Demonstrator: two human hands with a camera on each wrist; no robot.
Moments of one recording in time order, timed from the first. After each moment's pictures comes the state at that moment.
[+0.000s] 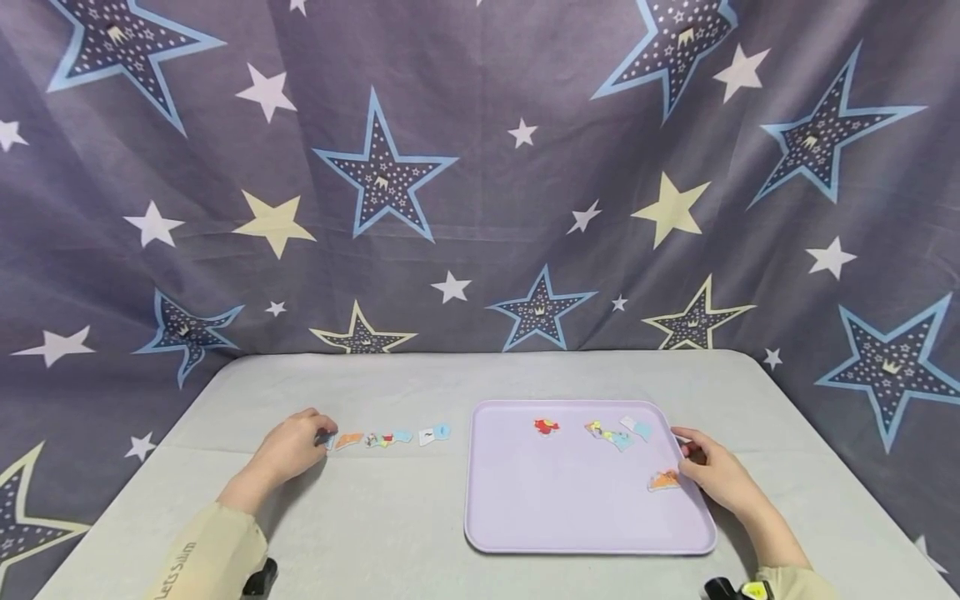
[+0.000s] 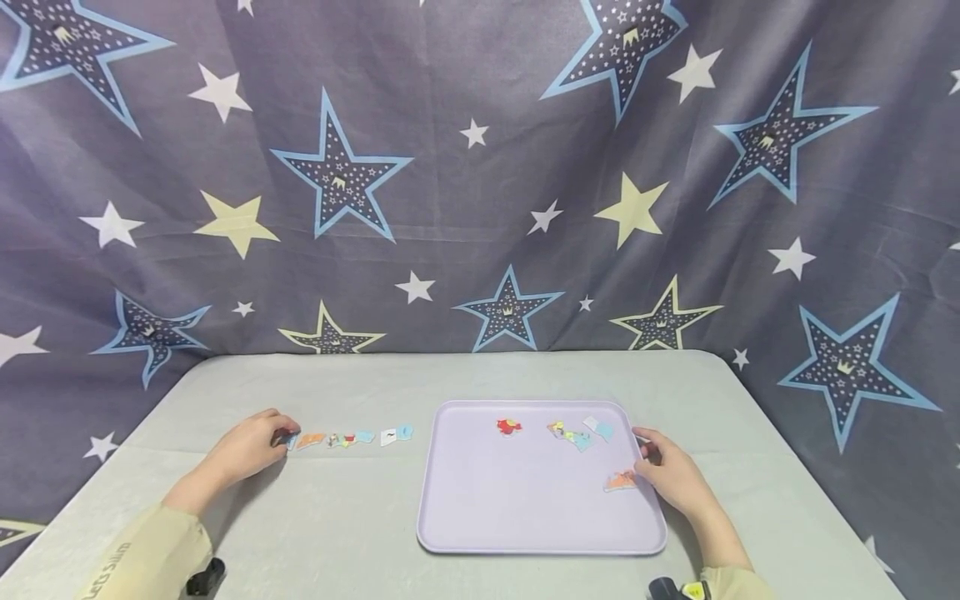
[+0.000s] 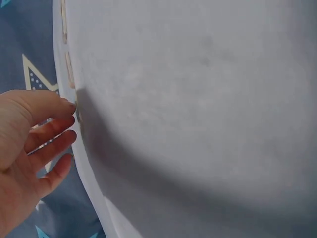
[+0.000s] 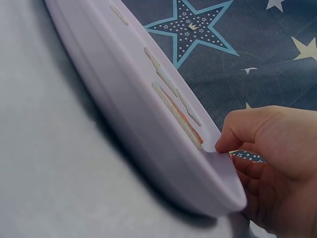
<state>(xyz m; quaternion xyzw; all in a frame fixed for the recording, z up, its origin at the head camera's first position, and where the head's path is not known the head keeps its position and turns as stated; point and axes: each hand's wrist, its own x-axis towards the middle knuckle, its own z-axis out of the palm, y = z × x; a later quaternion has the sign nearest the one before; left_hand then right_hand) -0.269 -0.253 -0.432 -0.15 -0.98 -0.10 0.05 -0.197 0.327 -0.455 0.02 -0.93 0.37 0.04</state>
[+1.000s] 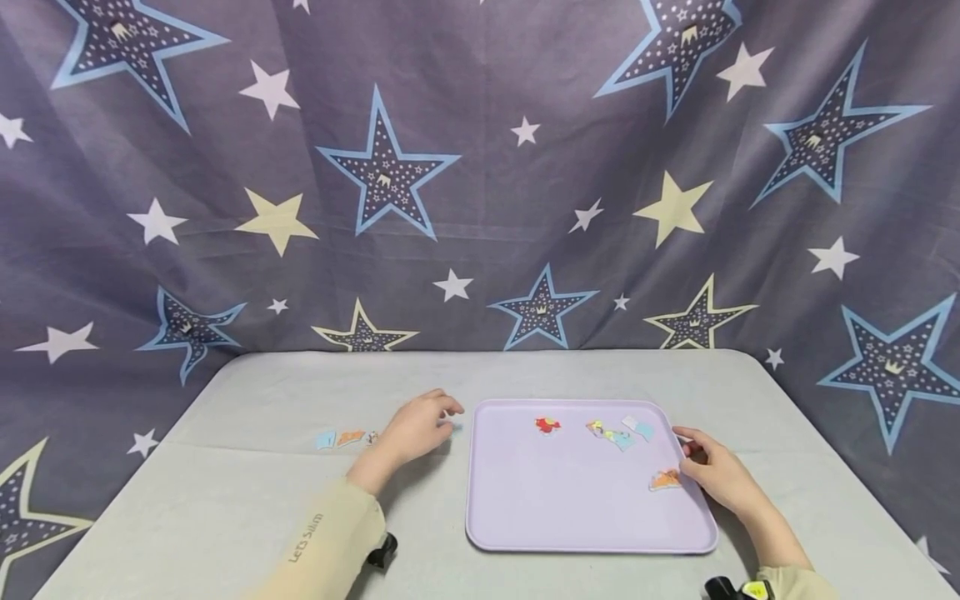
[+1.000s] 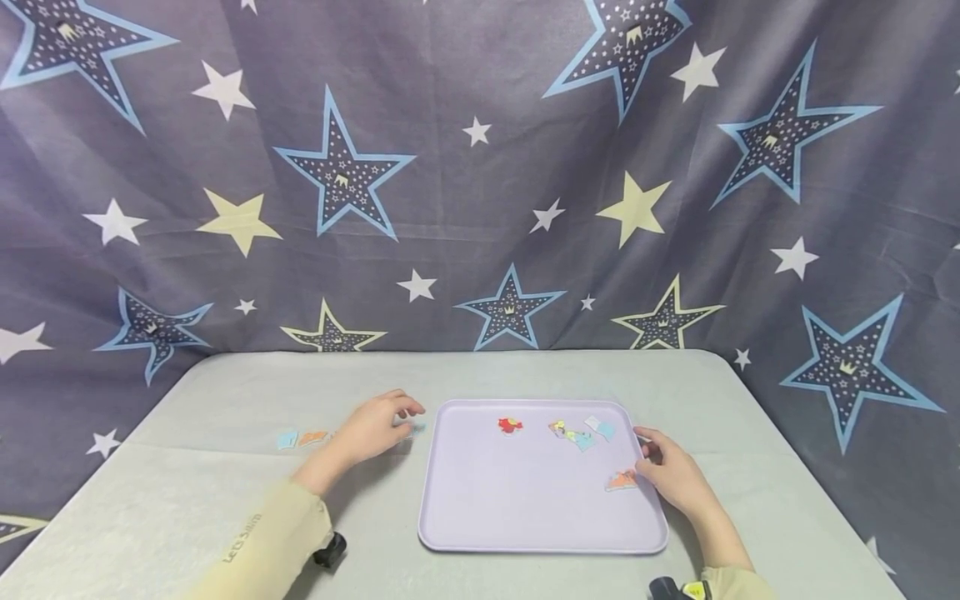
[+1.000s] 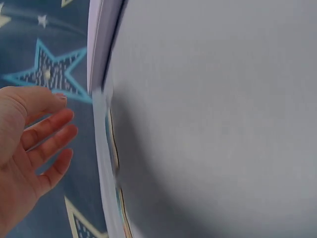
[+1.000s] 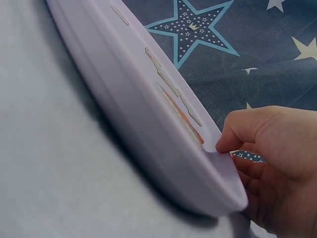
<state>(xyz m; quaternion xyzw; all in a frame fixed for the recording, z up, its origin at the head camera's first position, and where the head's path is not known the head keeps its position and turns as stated) -0.278 -0.098 -0.421 -0.27 -0.94 -0.20 0.07 -0.197 0.327 -0.456 0.02 -0.93 0.36 0.04</state>
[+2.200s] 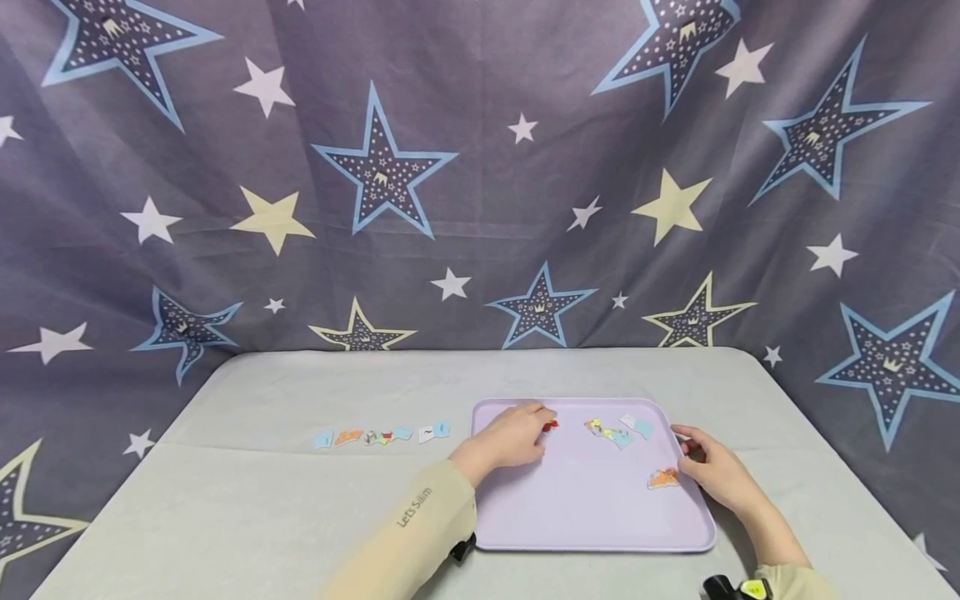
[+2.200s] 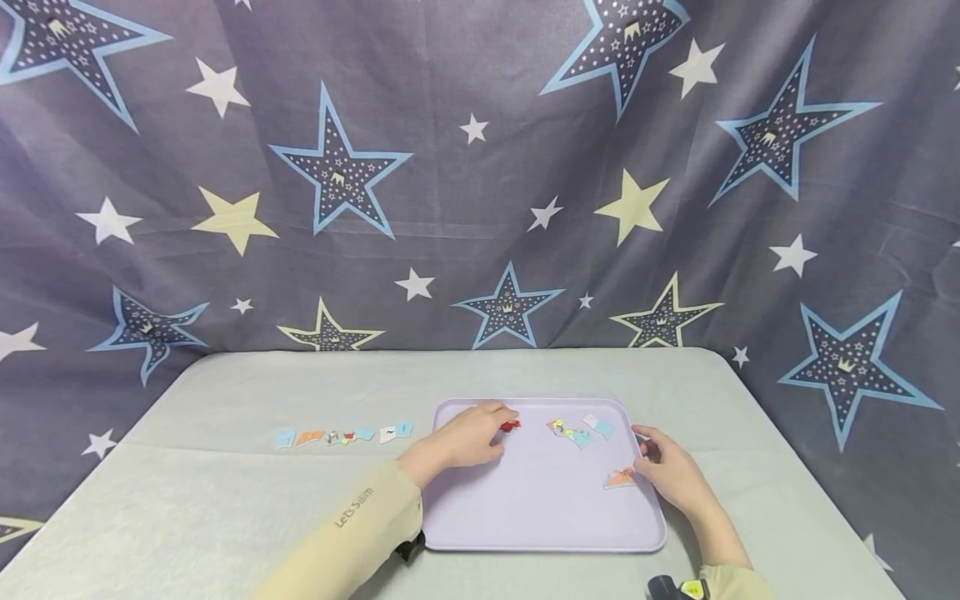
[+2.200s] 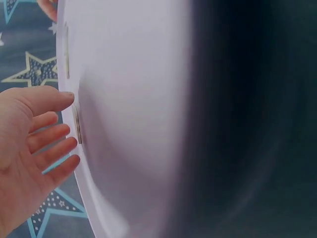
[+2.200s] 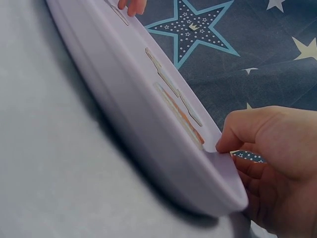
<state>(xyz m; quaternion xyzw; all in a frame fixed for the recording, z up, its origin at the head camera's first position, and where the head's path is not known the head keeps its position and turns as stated) -0.276 0.027 -0.432 -0.38 -0.92 -0.06 -0.01 -0.197 0.328 -0.457 0.03 -0.92 0.38 0.05</state>
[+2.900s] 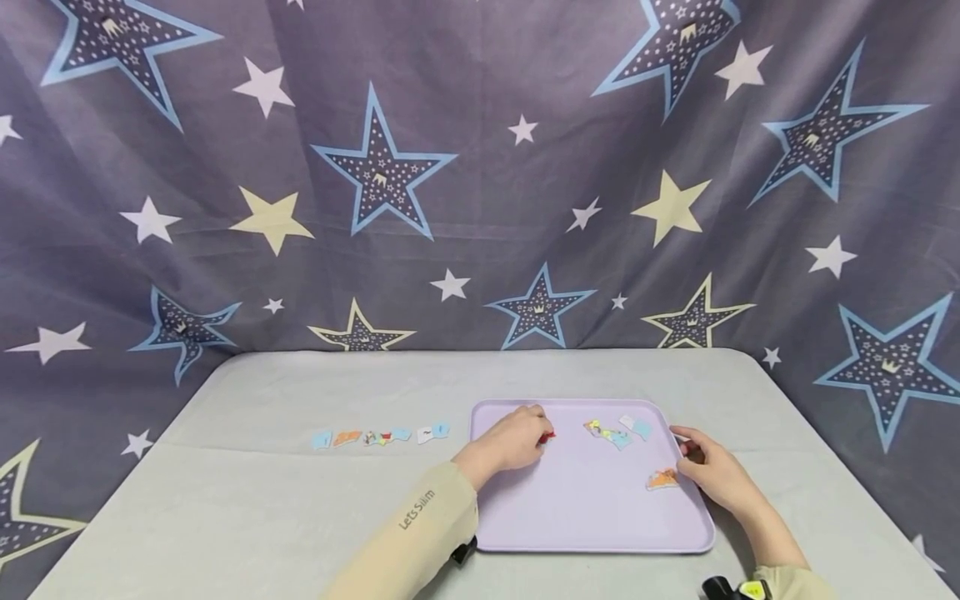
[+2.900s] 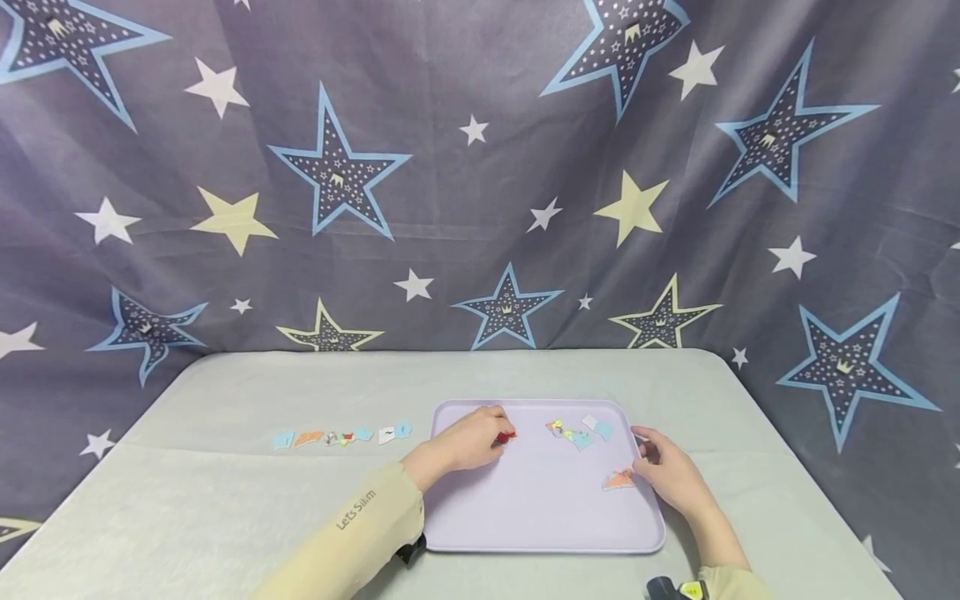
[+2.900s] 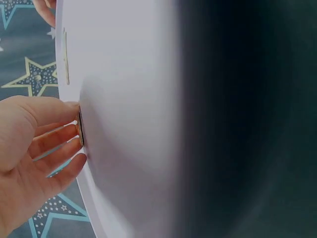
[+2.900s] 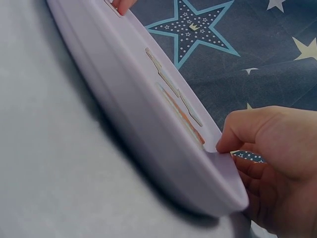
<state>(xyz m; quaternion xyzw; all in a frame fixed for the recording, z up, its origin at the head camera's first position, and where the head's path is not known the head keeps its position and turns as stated) -0.275 0.029 -0.434 -0.42 -0.91 -0.07 0.03 -0.198 0.328 -0.457 0.03 -0.93 0.37 0.05</state>
